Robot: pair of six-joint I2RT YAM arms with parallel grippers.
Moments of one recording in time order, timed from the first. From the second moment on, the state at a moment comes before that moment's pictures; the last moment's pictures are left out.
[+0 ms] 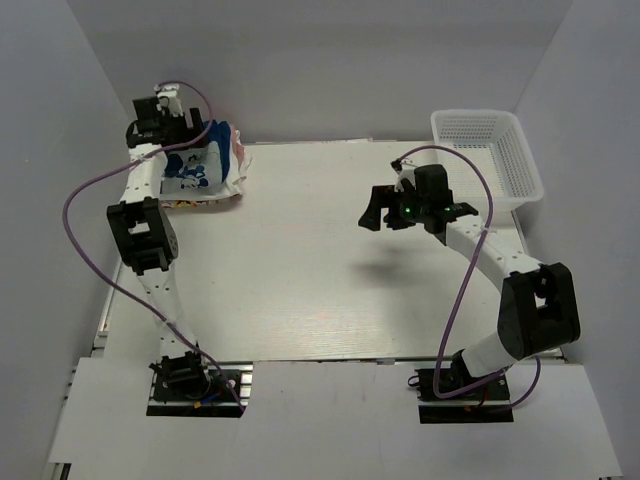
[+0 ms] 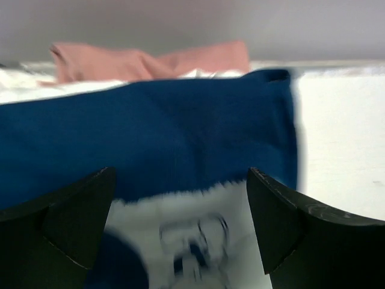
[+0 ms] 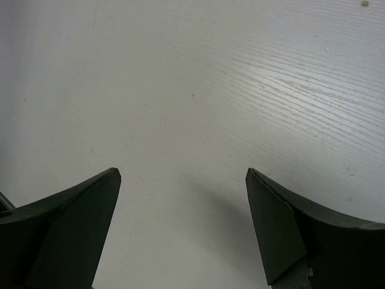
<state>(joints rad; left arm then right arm) 0.19 2.24 2.13 -0.40 0.32 0.02 0.33 1.50 1.05 -0.22 -0.42 0.23</state>
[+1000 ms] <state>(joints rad) 0.12 1.87 1.86 -0.37 0.06 -0.11 0.33 1.41 0.98 -0.19 -0.52 0.19</state>
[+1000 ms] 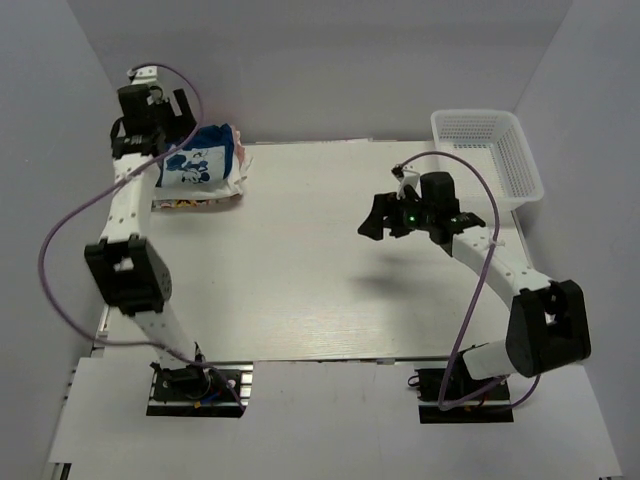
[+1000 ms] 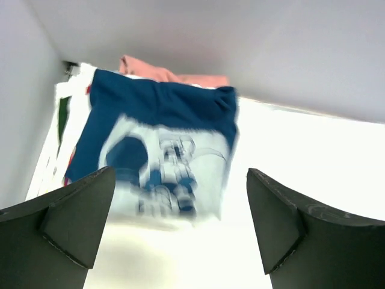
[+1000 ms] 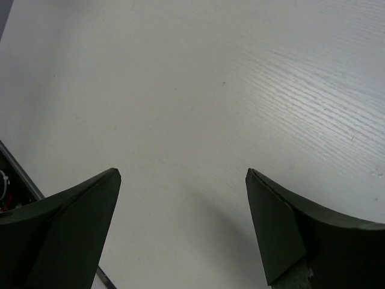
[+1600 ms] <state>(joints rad) 0.12 0.81 1.07 -0.45 0.07 -0.49 0.33 1.01 0.68 -0.03 -0.37 0.39</state>
